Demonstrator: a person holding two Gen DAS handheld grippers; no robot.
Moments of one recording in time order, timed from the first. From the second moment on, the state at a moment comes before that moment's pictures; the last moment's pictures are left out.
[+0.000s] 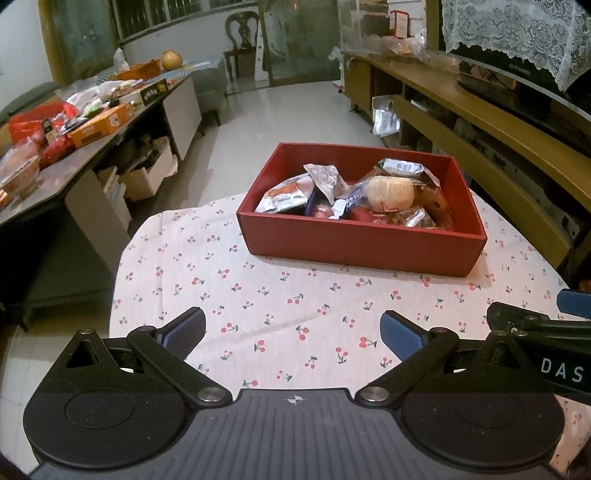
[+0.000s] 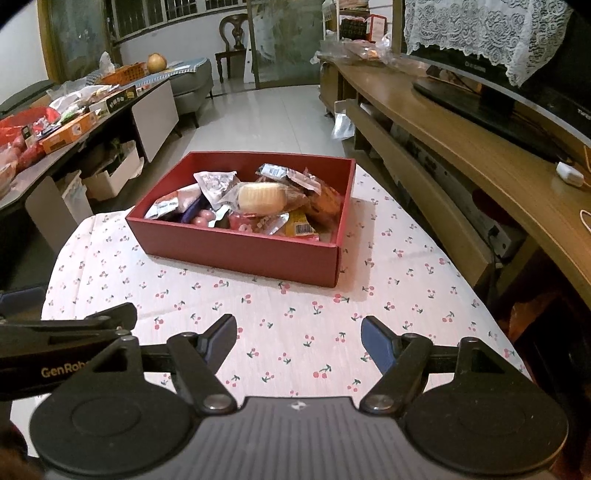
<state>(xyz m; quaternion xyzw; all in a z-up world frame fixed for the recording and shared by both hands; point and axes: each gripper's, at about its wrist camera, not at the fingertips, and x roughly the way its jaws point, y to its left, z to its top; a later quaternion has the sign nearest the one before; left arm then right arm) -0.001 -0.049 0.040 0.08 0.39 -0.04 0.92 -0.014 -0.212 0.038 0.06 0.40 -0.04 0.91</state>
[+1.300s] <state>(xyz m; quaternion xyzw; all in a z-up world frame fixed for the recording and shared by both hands) -0.052 -0.041 0.014 0.11 0.44 -0.06 0.89 -0.065 -0.195 0.012 0.03 0.46 -0.04 0.89</state>
